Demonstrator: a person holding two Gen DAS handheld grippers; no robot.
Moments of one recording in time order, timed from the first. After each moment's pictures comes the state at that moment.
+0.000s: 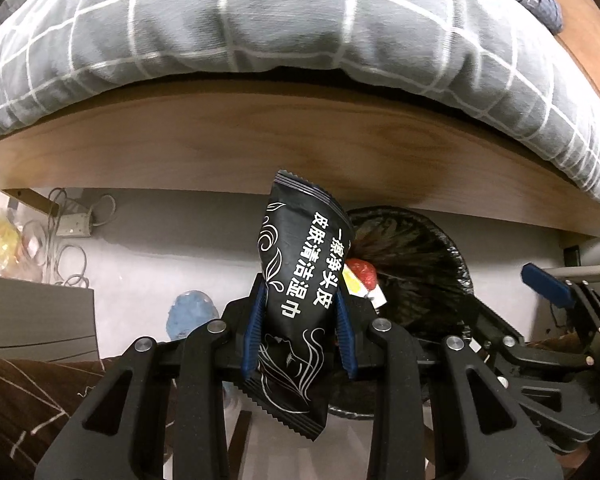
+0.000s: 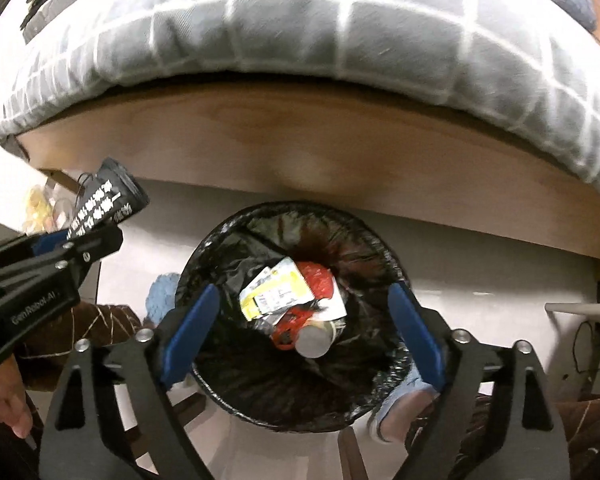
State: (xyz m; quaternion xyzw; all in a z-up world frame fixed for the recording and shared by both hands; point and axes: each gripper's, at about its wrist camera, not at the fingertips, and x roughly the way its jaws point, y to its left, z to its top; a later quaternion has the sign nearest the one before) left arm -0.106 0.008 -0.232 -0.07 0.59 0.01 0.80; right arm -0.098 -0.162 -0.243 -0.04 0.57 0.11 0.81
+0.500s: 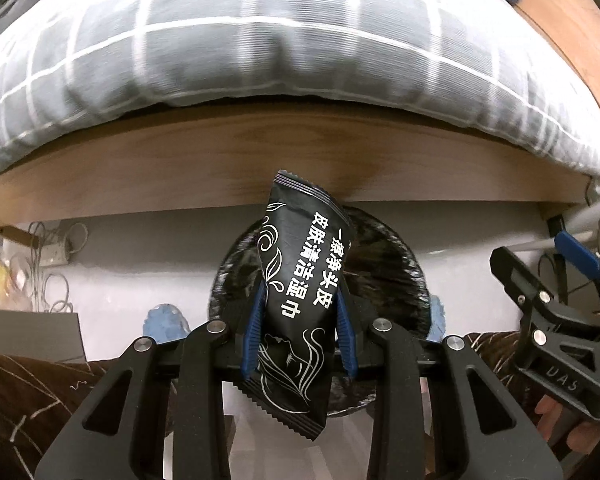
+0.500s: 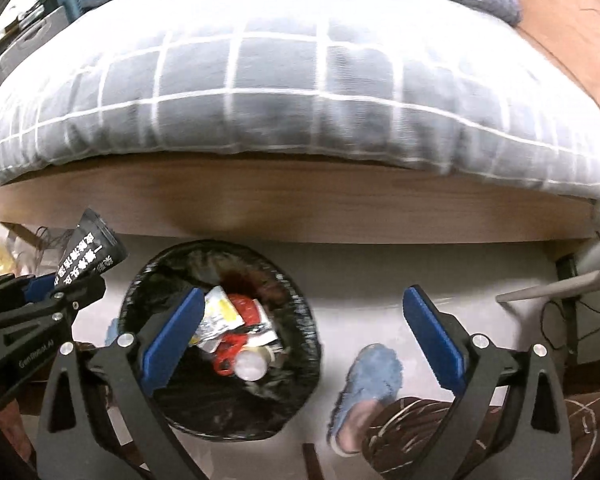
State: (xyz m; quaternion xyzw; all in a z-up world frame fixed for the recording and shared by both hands) left arm -0.104 -0.065 -0.221 -0.03 0.59 -0.04 0.81; right arm -0.107 -0.246 -0.202 -0.03 0.52 0.01 0.86
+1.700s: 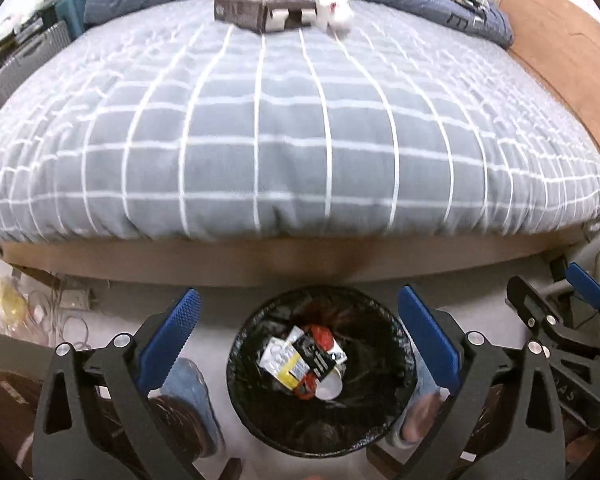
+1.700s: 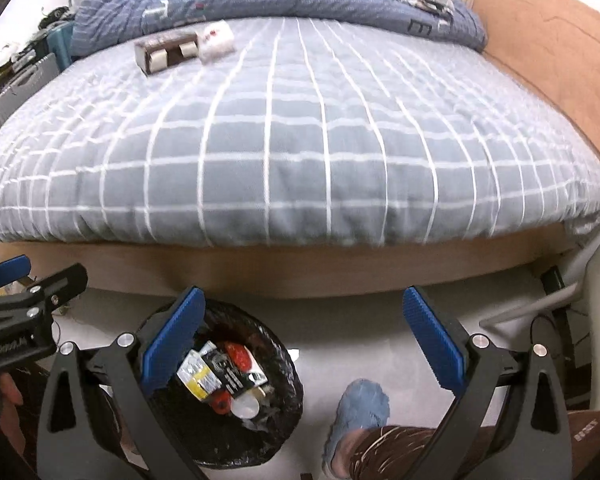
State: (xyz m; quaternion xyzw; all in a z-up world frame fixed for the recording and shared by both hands) left arm -0.091 -0.068 -0.132 -0.03 0.49 -0.01 0.87; right arm -0.104 -0.264 -0.141 -0.01 0.44 -0.02 0.90
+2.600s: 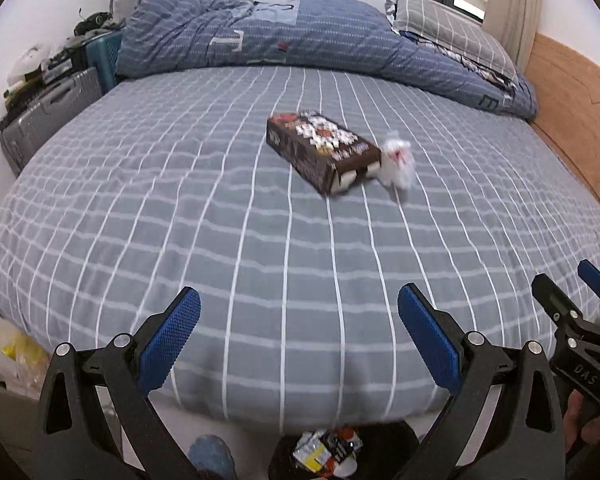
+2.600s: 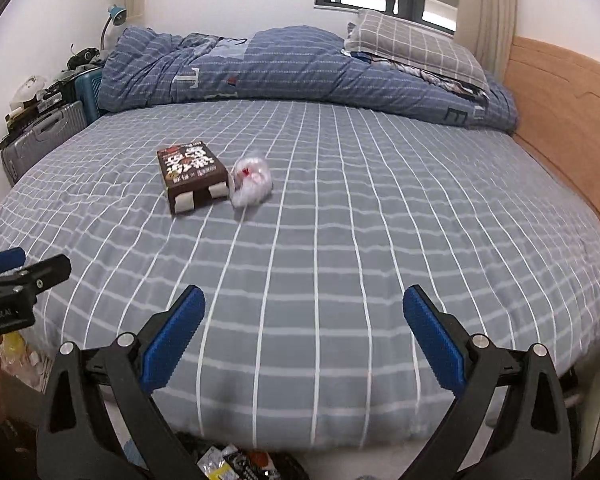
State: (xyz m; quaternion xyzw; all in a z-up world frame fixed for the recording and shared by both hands) left arm 0.025 0.000 -0.021 -0.04 0.40 0.03 0.91; right arm 0.034 -0.229 -0.039 -0.03 0.34 0.04 0.94
